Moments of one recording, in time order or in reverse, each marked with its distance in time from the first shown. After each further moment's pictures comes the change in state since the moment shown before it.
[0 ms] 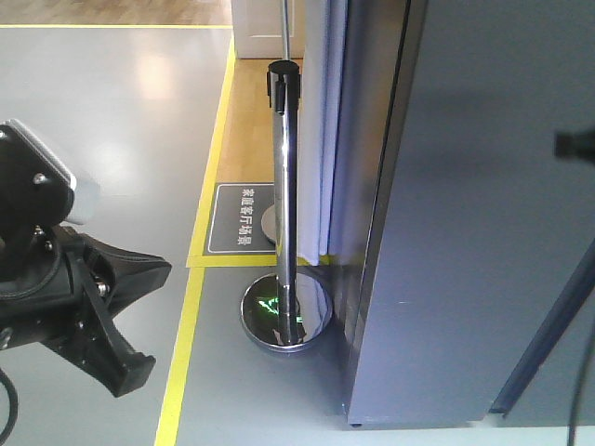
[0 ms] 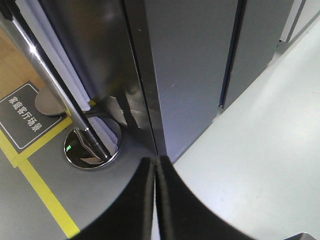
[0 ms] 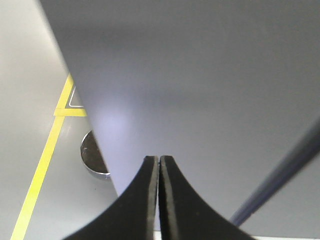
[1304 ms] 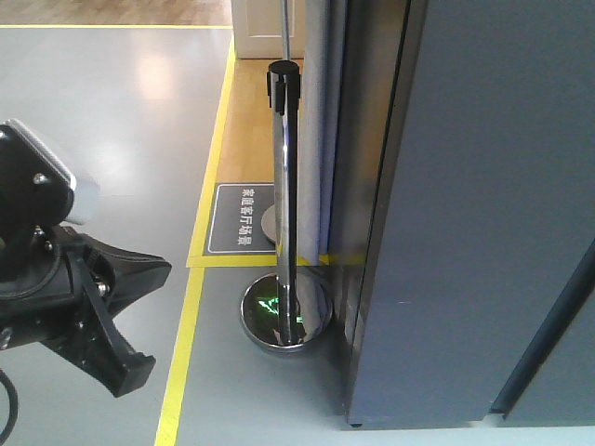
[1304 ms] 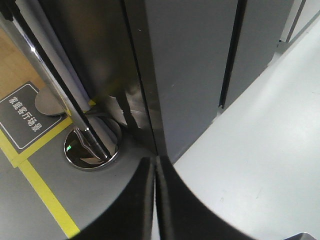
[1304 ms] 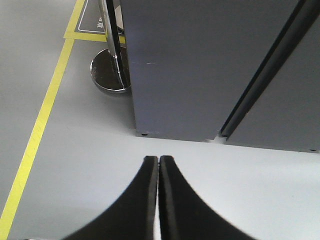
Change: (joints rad) left arm 0.000 0.000 0.000 0.000 0.001 0.000; right arm 0.135 -0.787 0.287 -0.194 0.663 0.196
